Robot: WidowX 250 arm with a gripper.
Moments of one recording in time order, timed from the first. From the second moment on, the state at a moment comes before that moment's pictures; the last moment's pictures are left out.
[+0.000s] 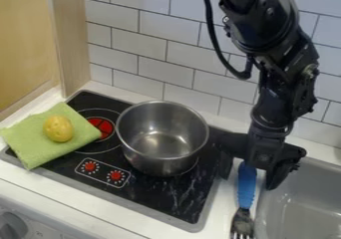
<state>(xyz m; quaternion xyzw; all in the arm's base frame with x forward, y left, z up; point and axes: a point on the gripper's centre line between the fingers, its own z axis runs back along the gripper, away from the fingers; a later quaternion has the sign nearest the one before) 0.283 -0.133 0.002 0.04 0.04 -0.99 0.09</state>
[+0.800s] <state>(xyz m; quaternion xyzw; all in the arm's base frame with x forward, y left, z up) 0.295 -0.136 0.052 0.12 0.01 -0.99 0.09</state>
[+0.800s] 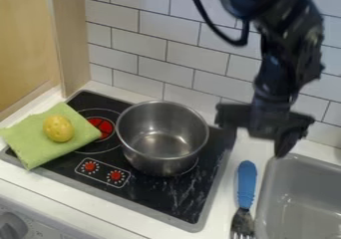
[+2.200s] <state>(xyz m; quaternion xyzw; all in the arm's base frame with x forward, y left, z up) 0.225 0.010 0.135 0.13 -0.01 -0.94 0.33</state>
